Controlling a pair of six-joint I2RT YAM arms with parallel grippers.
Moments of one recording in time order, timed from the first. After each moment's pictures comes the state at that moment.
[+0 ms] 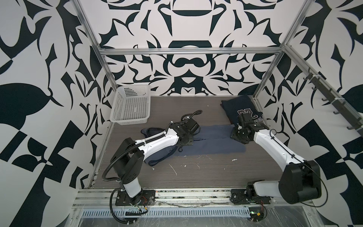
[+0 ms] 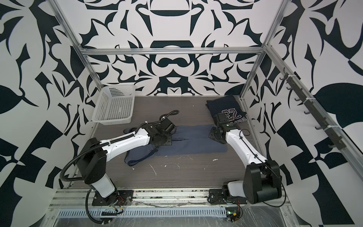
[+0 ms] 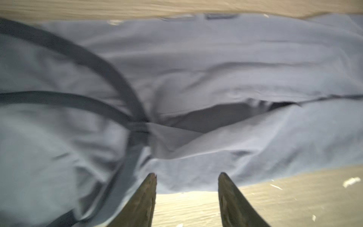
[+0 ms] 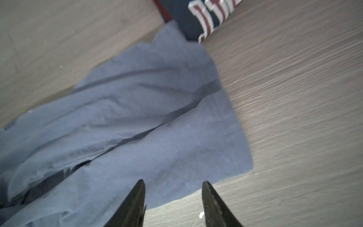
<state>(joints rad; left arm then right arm) -0.87 1.73 1.28 -0.72 -0.15 -0.79 0.15 1.38 0.95 -0.77 0.01 0.58</state>
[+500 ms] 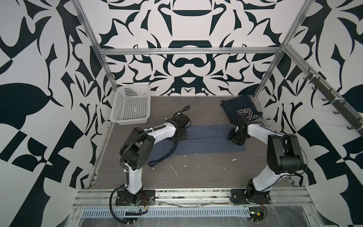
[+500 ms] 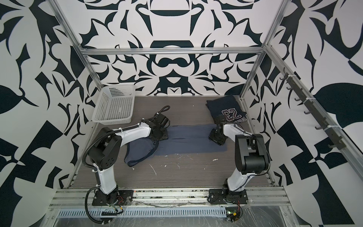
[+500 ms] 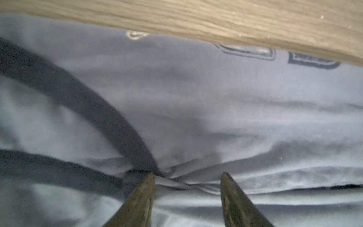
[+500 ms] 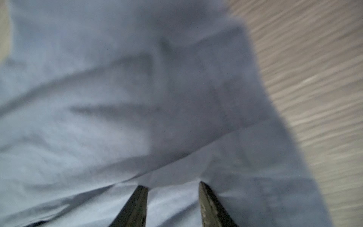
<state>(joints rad) -0.68 1.87 1.25 -0.59 -0.06 -0.77 0.01 1.68 0.95 -0.60 -0.14 0.59</state>
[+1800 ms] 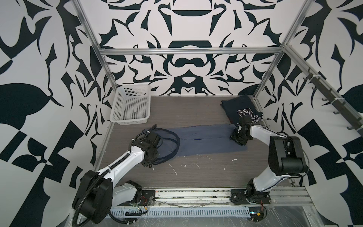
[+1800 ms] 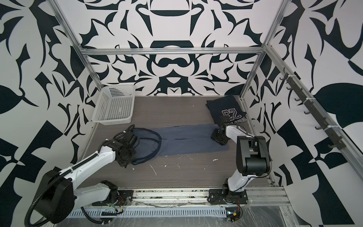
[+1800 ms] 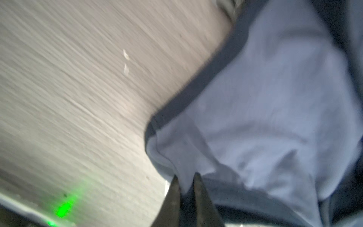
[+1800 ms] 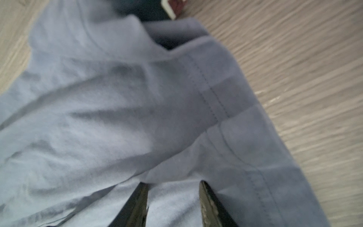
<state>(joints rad) -0.41 1.18 0.67 -0.86 -0.15 -1.12 -0.02 1.65 0.91 -0.54 -0.13 0.57</state>
